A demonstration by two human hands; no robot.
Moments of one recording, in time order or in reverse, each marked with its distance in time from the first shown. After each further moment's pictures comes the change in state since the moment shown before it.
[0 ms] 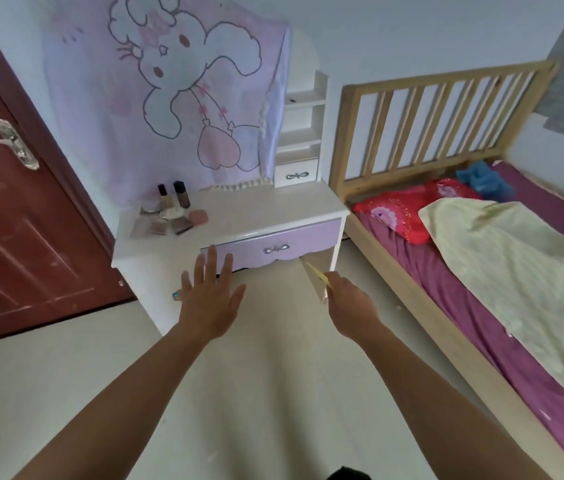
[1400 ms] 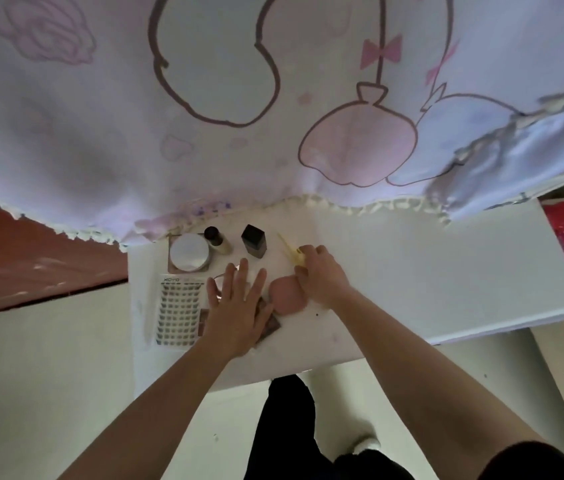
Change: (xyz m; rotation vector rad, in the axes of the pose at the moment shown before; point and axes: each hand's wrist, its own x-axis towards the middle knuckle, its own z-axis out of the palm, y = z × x) left_hand 0.526 -0.359 0.224 -0.032 -0.381 0.022; right_hand 0.673 -0.264 0.322 0.142 -0.649 0.120
